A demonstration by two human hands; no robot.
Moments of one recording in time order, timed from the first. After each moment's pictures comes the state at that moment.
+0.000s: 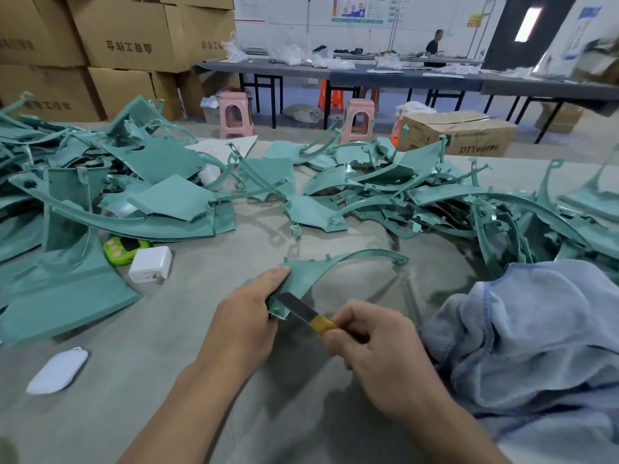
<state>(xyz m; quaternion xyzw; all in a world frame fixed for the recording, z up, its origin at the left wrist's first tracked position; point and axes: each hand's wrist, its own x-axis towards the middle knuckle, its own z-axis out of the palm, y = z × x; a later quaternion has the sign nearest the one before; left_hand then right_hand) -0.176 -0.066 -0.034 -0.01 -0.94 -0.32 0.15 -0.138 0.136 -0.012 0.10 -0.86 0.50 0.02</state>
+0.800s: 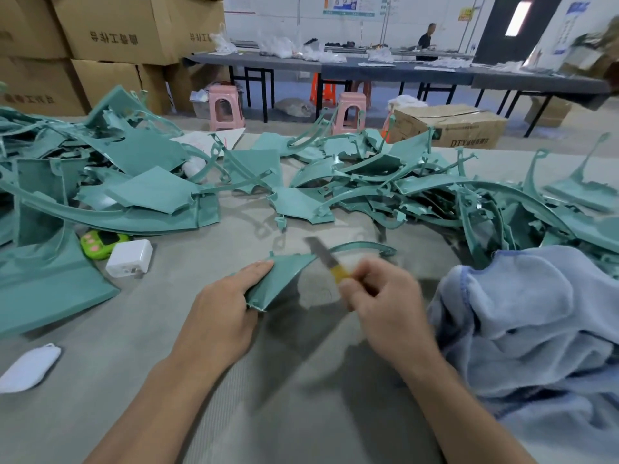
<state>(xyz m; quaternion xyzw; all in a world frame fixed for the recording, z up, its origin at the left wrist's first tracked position) -0.176 -0.069 -0.037 -0.05 -0.94 -0.29 0.16 -0.177 0.158 -0.022 0.06 -0.86 0.49 0.11</state>
